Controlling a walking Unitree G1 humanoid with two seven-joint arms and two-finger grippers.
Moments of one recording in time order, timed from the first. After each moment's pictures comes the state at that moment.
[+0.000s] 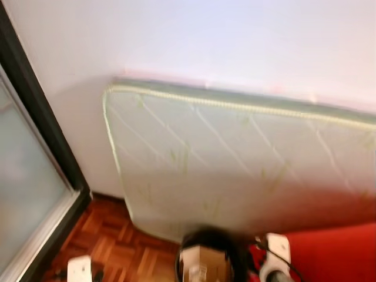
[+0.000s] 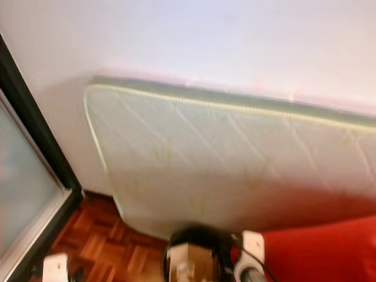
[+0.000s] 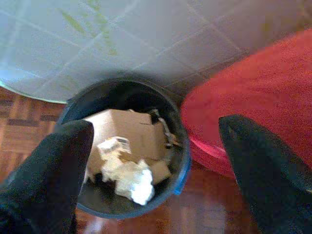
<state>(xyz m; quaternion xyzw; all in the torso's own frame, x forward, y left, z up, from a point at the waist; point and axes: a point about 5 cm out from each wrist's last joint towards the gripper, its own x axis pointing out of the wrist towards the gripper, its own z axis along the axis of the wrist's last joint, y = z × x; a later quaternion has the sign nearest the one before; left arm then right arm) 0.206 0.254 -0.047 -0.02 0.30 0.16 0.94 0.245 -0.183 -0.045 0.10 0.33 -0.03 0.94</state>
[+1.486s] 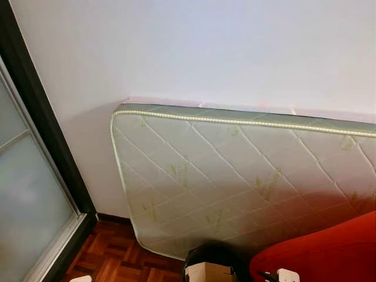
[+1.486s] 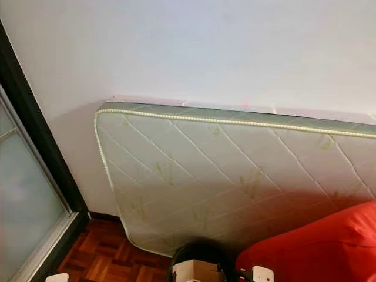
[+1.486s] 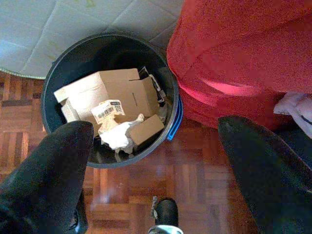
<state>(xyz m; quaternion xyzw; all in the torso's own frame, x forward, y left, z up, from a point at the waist) 0.186 0.257 -0.064 -0.02 0.39 0.15 0.91 0.194 -0.187 -0.077 0.11 0.41 -0.06 0.90</state>
